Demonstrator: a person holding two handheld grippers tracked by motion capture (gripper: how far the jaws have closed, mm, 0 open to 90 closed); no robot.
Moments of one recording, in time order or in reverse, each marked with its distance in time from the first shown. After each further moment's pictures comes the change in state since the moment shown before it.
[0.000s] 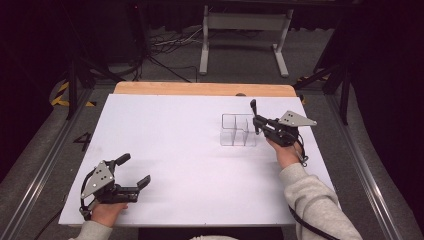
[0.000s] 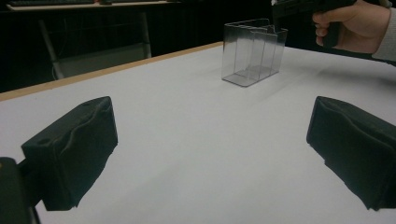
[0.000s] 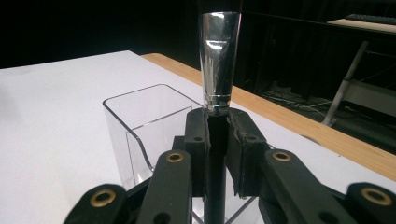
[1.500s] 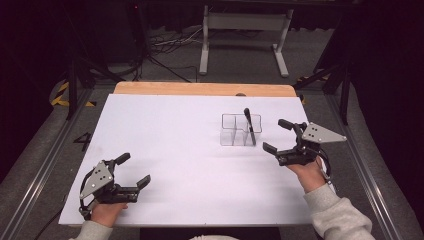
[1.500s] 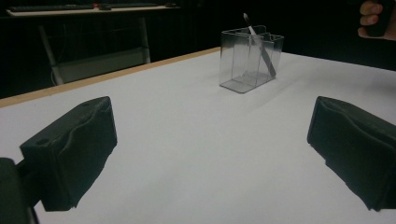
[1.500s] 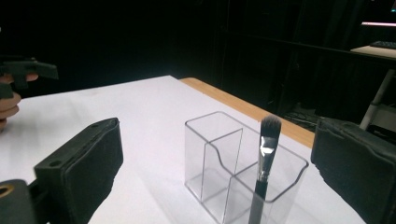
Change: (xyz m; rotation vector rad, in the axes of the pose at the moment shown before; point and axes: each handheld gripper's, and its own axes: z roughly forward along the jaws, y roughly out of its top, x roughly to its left) left arm -0.002 0.005 -0.002 -0.015 -0.007 0.004; right arm 0.034 0.021 -0.075 -0.080 0.103 -0.011
